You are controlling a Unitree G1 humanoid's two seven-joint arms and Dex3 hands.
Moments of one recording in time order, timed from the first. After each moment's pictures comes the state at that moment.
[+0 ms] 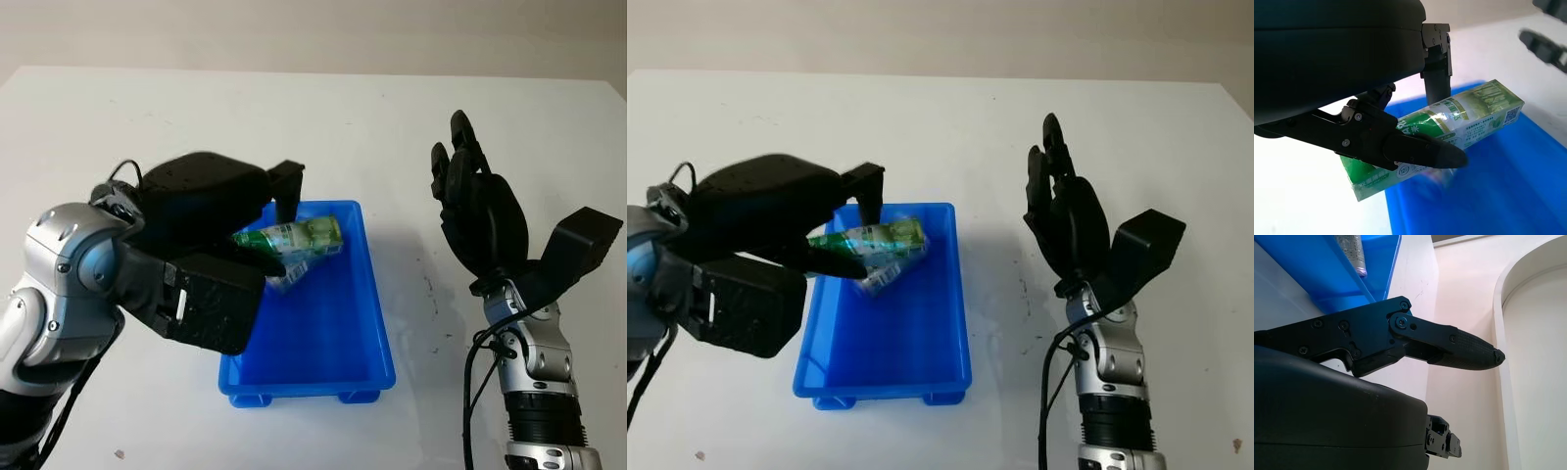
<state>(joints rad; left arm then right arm) -0.53 0.71 -0.22 -0.55 0.60 0.28 -0.92 -0.33 -0.19 -0.18 0.10 0.29 0.07 0.28</state>
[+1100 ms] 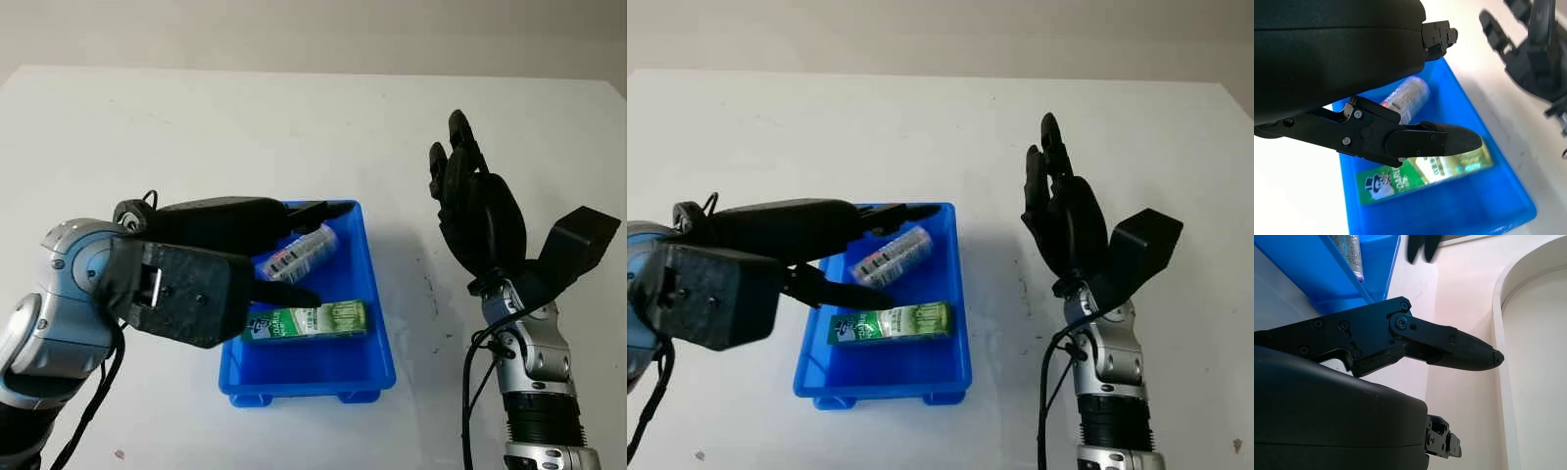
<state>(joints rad) -0.52 0.70 -0.17 -0.60 0.26 0.52 -0.94 -0.33 -0.19 -0.17 0.10 0.29 0.07 0.27</state>
